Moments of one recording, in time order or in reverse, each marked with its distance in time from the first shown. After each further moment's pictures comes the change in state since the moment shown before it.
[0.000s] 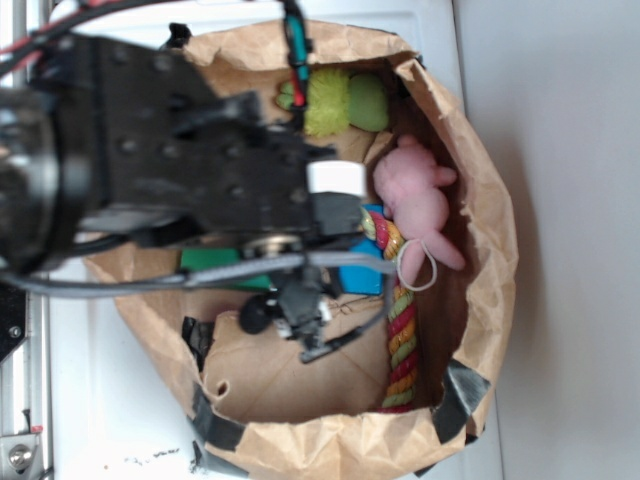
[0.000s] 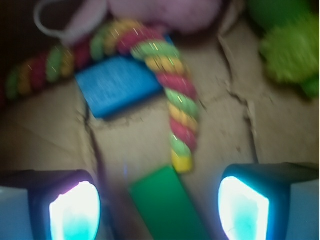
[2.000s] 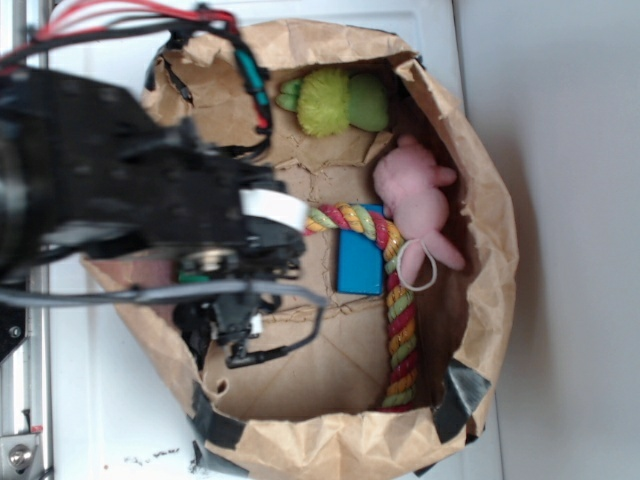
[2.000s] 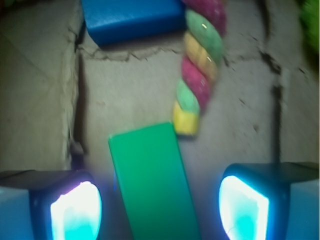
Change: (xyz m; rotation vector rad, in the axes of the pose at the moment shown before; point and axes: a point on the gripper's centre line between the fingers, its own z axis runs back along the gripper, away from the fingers) arm -0.017 0.000 -0.024 -0.021 0.058 -0.255
